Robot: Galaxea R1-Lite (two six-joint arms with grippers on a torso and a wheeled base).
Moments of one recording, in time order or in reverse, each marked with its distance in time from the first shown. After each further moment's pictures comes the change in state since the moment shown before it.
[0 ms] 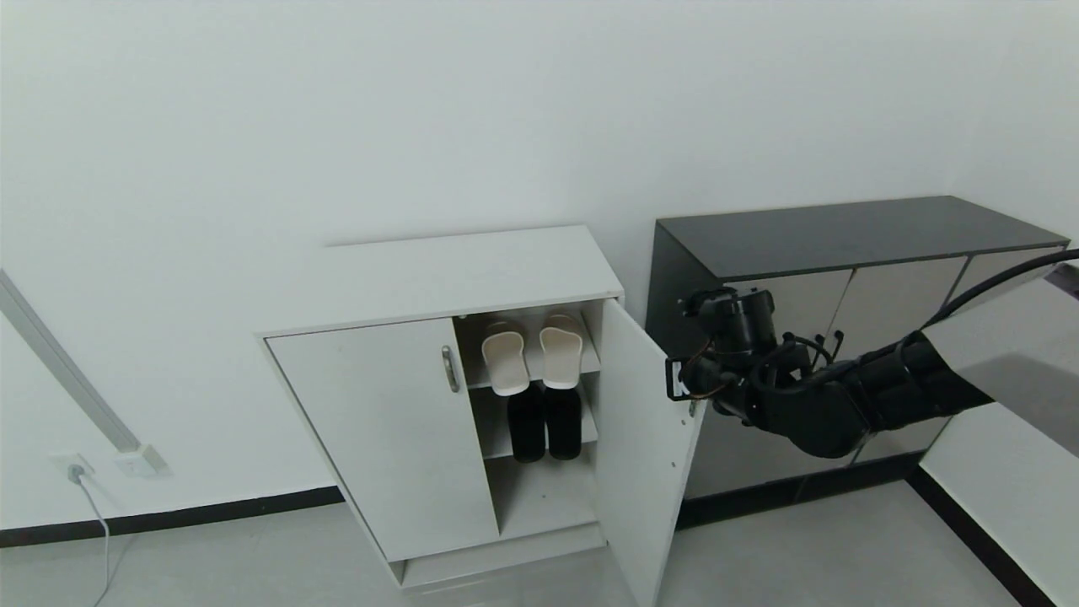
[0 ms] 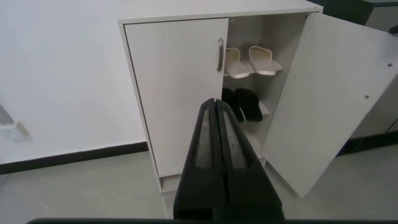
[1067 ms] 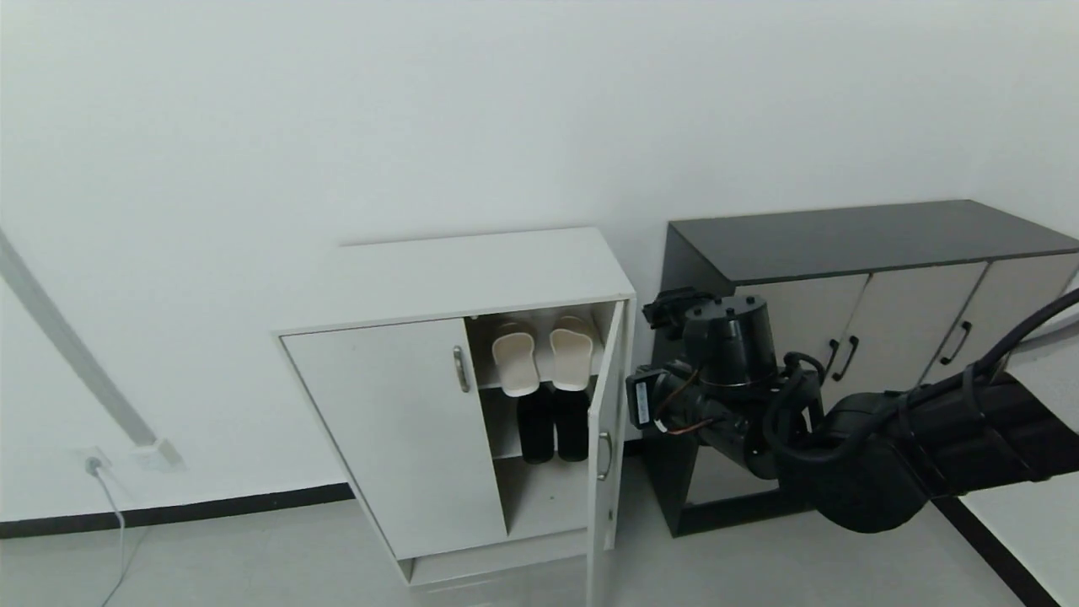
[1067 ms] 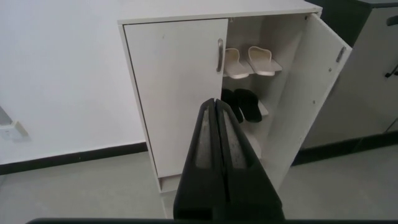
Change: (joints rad) left arm 0.000 0.000 0.000 0.000 0.000 -0.001; right arm 0.187 -0.137 0.150 -0.112 0.002 -0.040
